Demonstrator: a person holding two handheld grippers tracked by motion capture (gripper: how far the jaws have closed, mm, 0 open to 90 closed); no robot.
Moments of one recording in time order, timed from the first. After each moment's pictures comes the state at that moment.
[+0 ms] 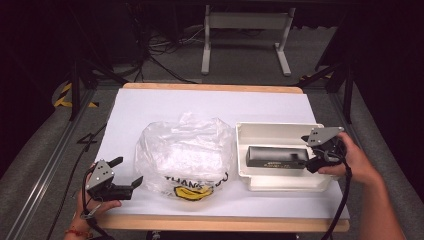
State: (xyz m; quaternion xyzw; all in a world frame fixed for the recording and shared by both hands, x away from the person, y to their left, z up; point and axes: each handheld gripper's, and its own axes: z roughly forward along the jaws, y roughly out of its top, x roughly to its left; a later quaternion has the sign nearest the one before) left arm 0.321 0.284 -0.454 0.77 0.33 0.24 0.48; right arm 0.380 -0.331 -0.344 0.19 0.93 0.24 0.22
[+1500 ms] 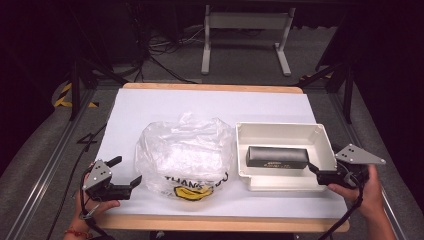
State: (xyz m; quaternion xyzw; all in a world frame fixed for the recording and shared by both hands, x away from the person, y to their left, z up) left arm 0.320 0.286 -0.452 0.76 0.34 0.24 0.50; right arm 0.310 -0.361 -0.361 0.38 0.78 0.35 0.35
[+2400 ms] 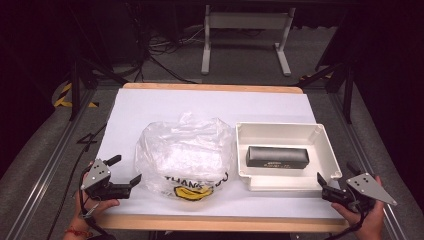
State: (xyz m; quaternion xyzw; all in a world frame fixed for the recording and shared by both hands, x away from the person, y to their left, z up) left arm 0.321 0.288 -0.449 0.76 0.33 0.25 0.51; right arm 0.262 -0.378 -0.410 0.43 0.68 0.38 0.45
